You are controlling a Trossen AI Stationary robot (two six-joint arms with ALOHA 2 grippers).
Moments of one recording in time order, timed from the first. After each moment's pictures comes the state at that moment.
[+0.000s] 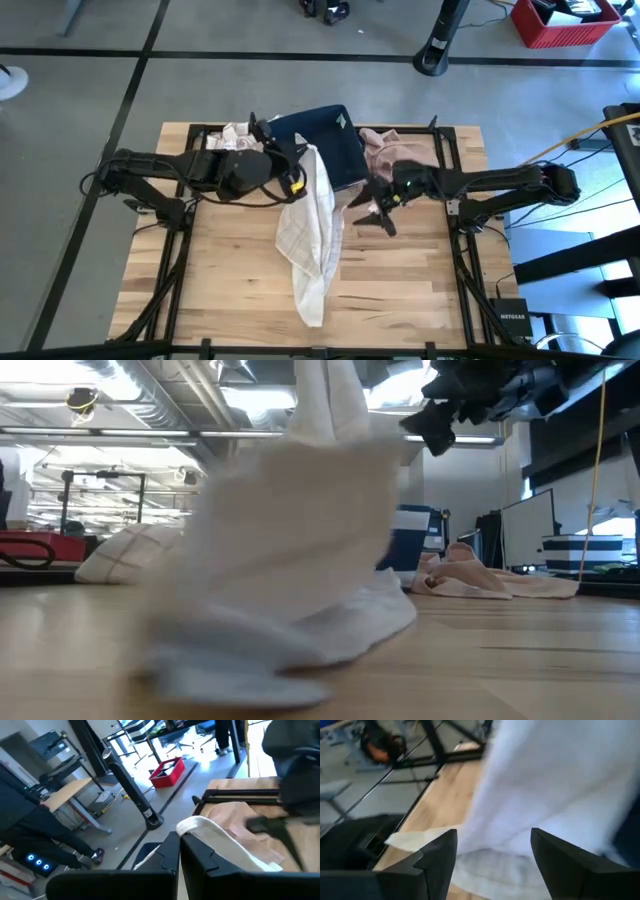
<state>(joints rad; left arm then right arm) -0.15 1.49 1.67 -0.56 -0.89 0.14 -0.09 1.16 0.68 0.08 -0.42 0.07</state>
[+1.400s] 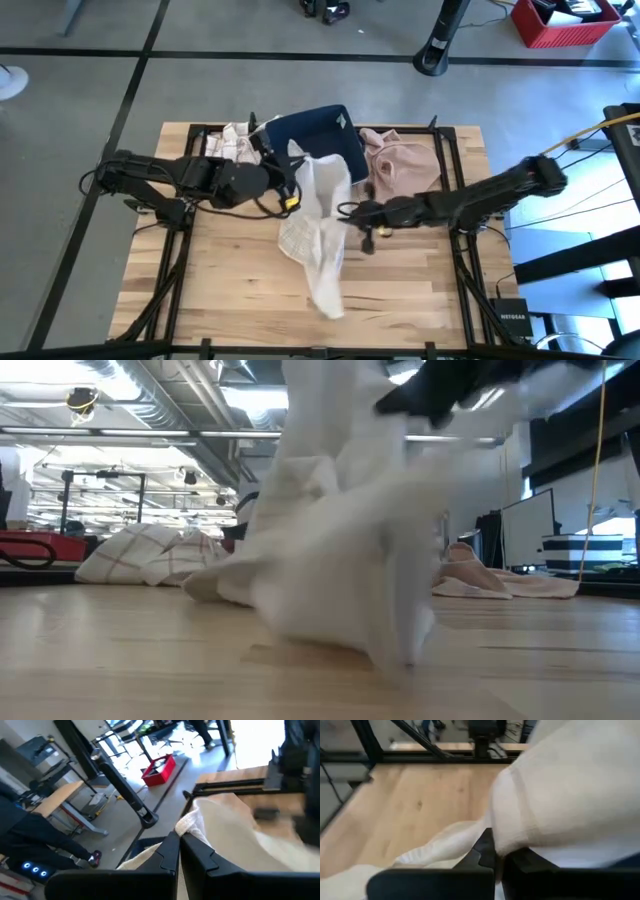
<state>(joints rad) -0.22 1.47 1.67 -0.66 -0.89 0.12 0.25 1.27 0.80 0.08 0.29 0.05</state>
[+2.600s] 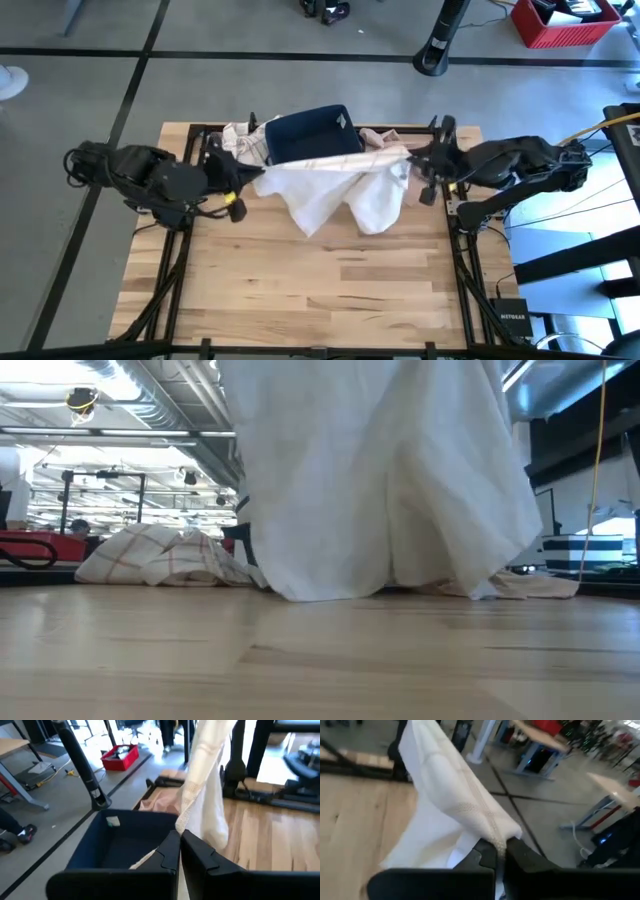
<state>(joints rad) -0.38 1.24 1.64 -0.96 -0.80 -0.30 0.28 1.08 1.57 -0.96 0.66 -0.09</state>
